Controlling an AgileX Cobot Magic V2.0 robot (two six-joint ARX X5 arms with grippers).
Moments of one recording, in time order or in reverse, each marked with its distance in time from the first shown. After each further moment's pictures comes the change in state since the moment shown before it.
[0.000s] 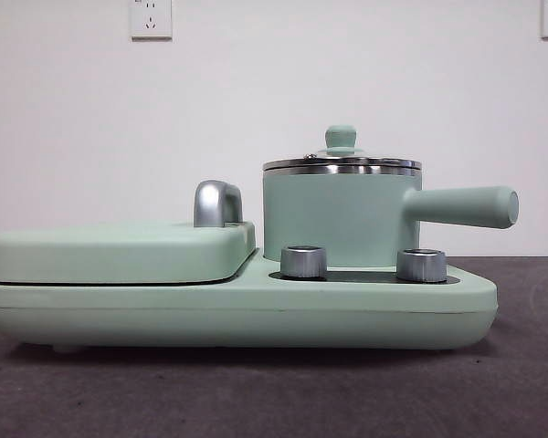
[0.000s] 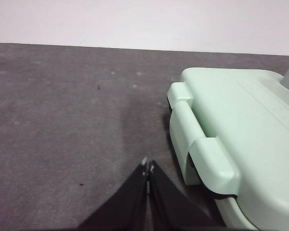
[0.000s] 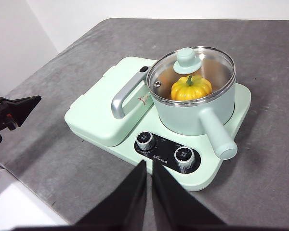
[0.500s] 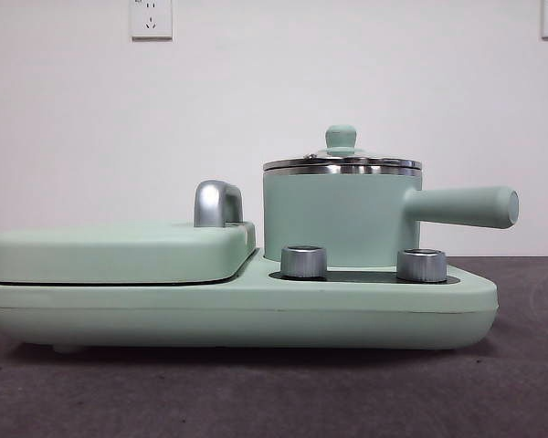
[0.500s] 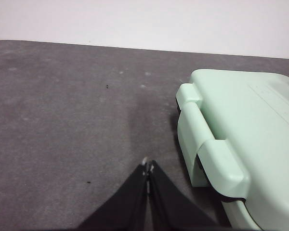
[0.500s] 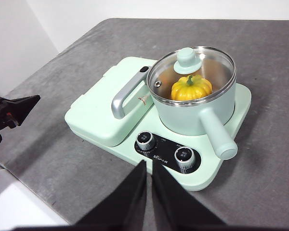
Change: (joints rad) left arm 0.006 0.000 0.000 -0.001 -0.022 -0.019; right arm 0.000 0.000 0.000 0.000 0.000 0.000
